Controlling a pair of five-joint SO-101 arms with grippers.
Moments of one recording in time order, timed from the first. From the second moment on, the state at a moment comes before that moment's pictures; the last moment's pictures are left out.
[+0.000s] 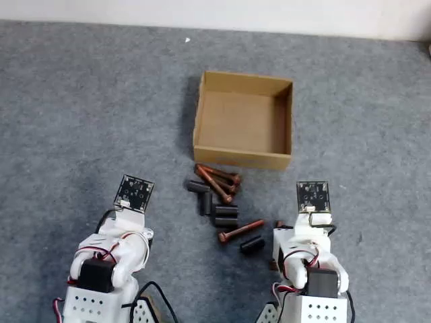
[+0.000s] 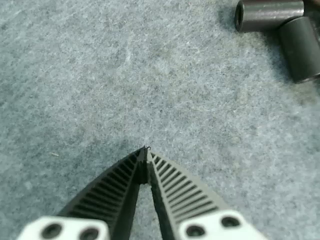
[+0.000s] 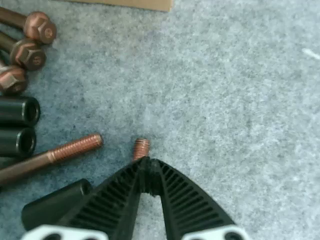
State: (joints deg) left arm 3.2 -104.3 96.0 75.8 -1.6; right arm -1.8 -104.7 95.7 71.1 7.8
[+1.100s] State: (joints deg) left arm 3.2 -104.3 96.0 75.8 -1.6; right arm -19.8 -105.0 72.8 68.7 7.8
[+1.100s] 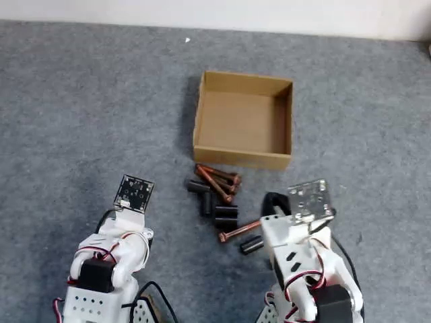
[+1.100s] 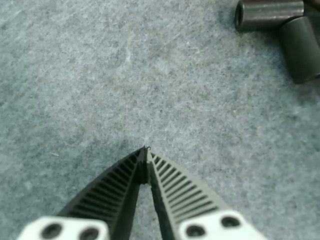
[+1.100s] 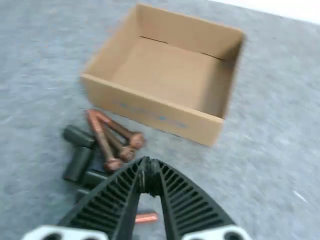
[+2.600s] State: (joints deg) left arm 3.2 -104.3 96.0 75.8 -1.6; right arm -42.3 7.3 25.0 57.2 -7.3
